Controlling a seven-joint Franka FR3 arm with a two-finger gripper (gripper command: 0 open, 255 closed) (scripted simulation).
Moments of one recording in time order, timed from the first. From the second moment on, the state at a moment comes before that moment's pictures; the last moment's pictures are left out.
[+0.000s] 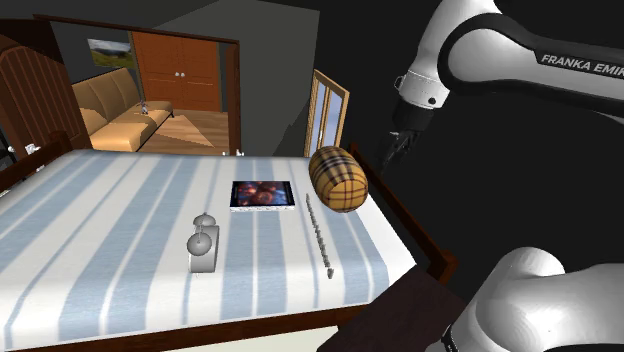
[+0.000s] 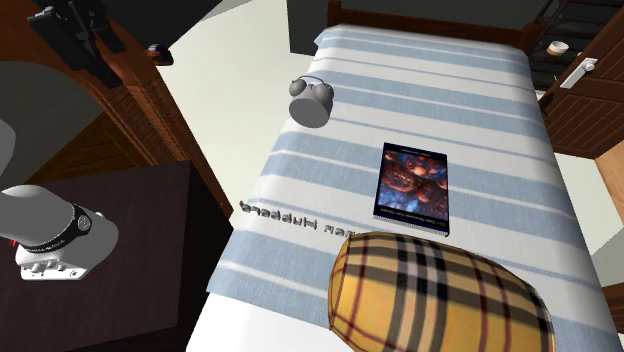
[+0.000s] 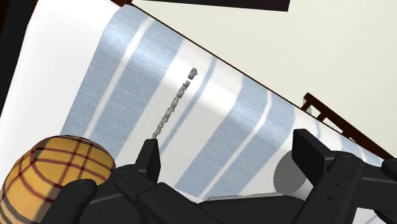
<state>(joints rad) 0.01 -0.81 0.07 -2.34 0.07 1.65 -0.07</state>
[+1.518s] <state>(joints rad) -0.13 -0.18 0.16 -2.39 0.01 2.30 0.24</state>
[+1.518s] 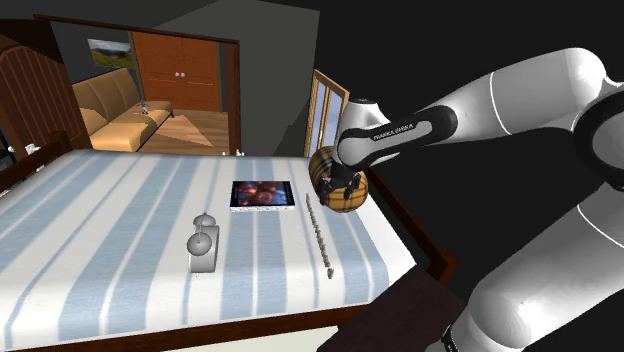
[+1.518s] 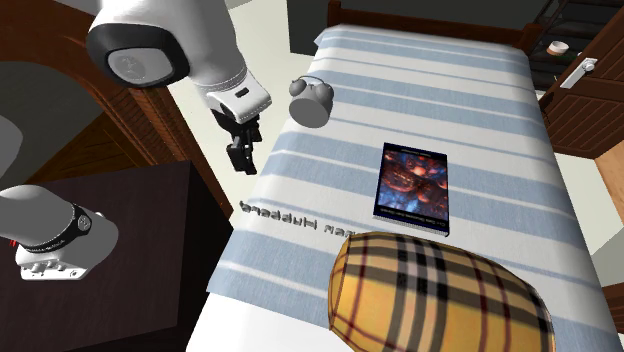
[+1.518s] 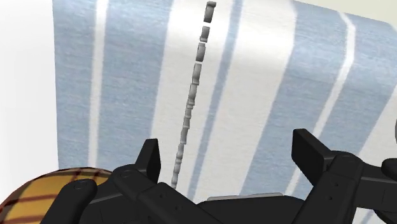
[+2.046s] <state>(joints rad) -0.16 0.13 0.15 -2.27 -0.09 2.47 0.40</state>
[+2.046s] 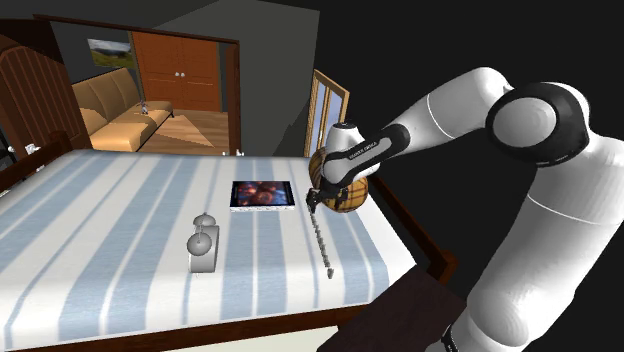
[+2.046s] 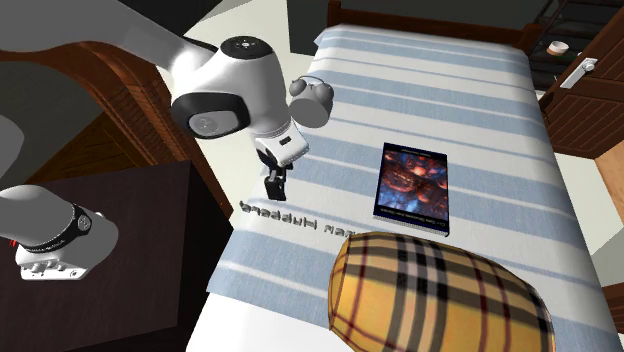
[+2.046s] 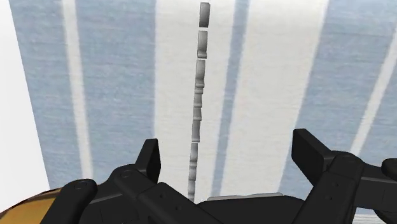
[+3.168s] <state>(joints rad) -0.14 0.61 0.05 -1.98 -0.17 2.63 0.57</state>
